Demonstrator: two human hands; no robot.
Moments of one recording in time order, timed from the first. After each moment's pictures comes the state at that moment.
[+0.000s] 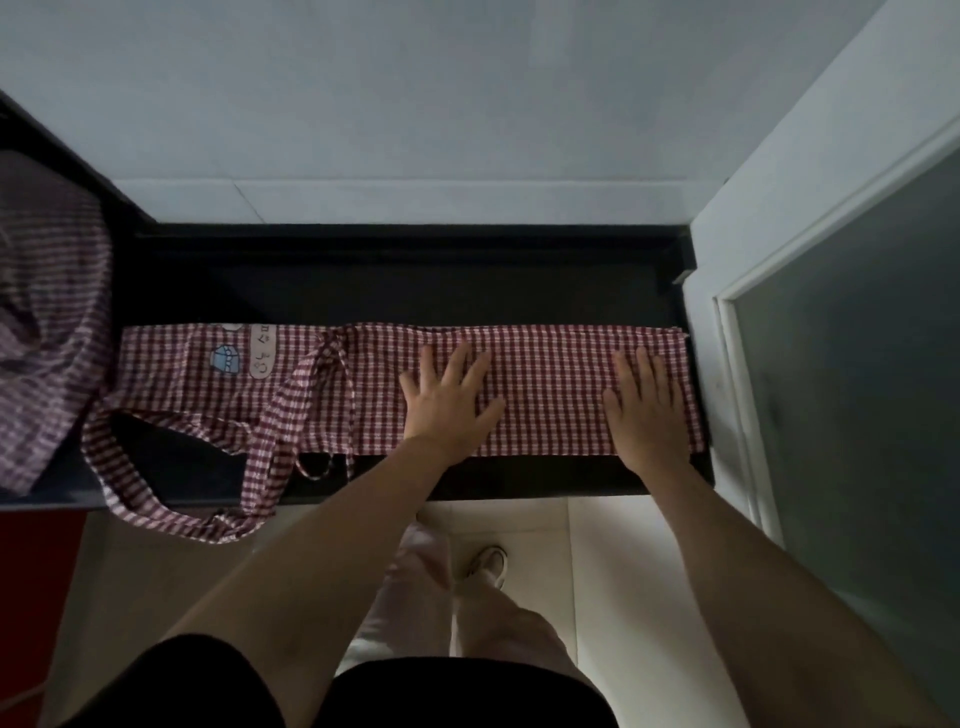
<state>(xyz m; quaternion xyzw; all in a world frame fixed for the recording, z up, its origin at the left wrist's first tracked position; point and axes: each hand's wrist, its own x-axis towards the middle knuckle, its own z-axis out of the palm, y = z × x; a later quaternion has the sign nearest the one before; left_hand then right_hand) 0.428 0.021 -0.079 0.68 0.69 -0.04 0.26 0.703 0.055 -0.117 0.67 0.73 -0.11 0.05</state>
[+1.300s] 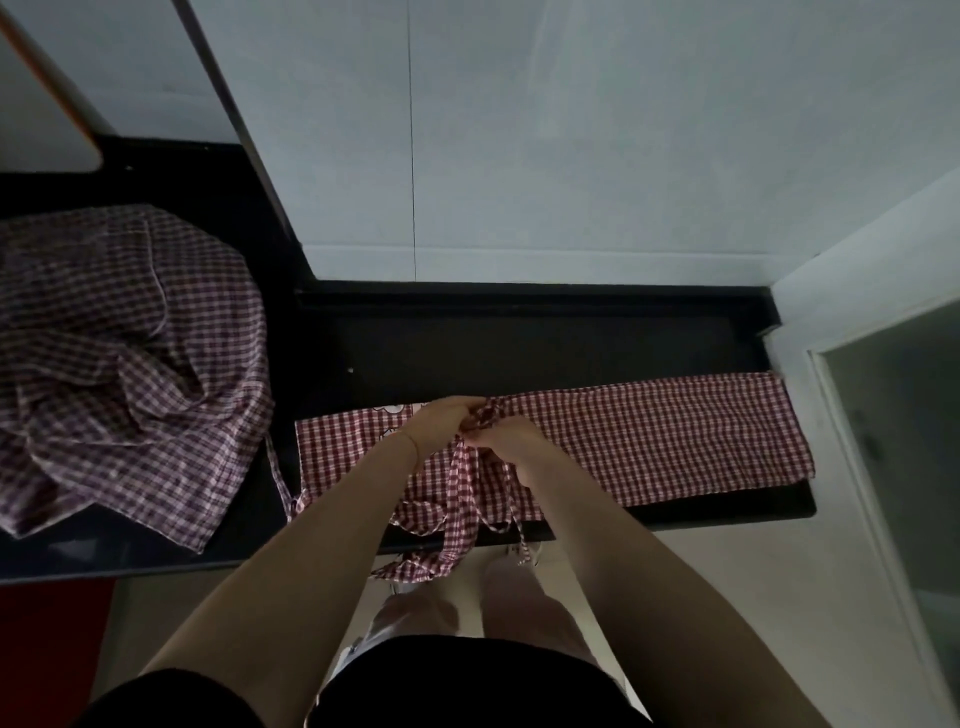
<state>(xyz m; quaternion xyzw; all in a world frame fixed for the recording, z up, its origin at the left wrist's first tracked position) 0.199 0.038 -0.052 0.43 0.63 0.09 0.64 0.314 0.042 -0.022 0.73 0.40 -0.54 0.13</state>
